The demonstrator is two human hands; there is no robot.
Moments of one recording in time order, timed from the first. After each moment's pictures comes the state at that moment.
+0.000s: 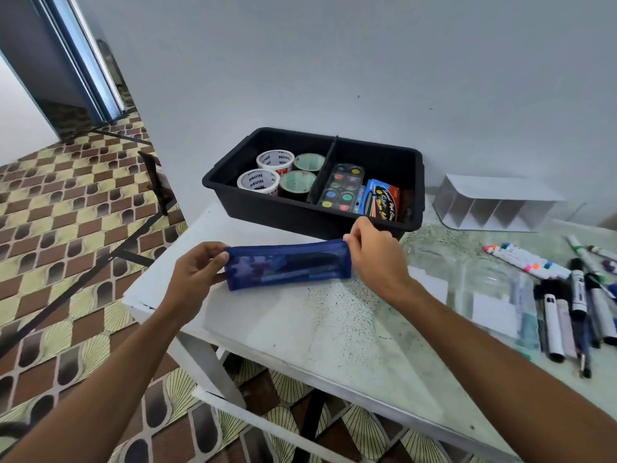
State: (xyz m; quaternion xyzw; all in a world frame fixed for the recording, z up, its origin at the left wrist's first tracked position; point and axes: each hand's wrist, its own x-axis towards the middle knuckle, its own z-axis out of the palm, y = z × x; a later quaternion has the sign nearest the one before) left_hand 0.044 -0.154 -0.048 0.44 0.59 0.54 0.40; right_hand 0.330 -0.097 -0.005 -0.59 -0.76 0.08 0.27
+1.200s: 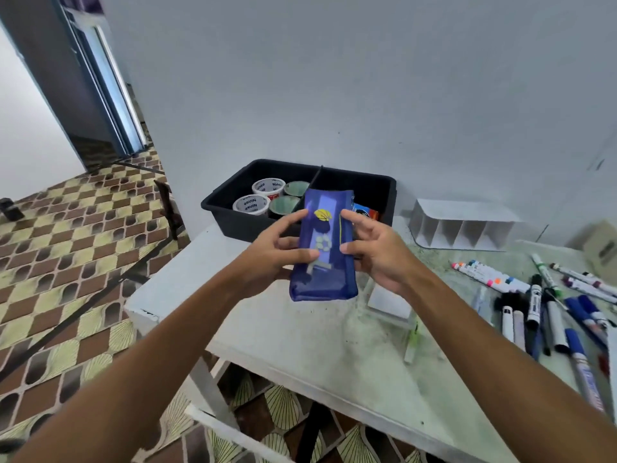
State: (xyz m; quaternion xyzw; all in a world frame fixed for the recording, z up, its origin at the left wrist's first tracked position) left_hand 0.187 -0.166 0.065 0.52 0.45 0.43 0.59; right_hand 0.388 -0.126 0.061 -0.36 -0.49 0.66 0.43
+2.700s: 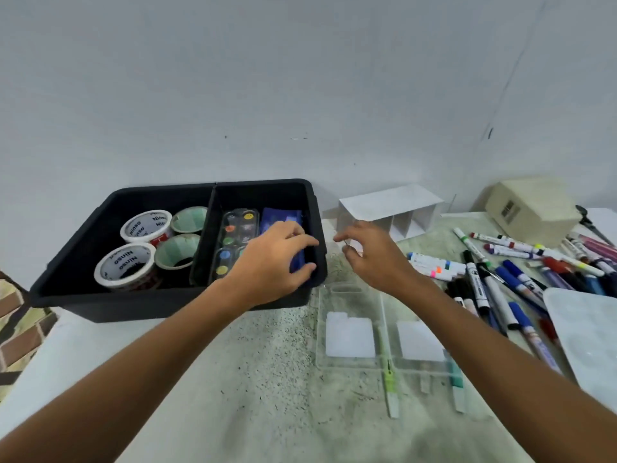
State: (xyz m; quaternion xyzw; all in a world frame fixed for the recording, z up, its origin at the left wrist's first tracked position) left_hand 0.262 0.008 0.030 0.91 0.30 0.27 0.01; right_hand 0.471 -0.030 0.023 -0.62 -0.71 0.11 0.32
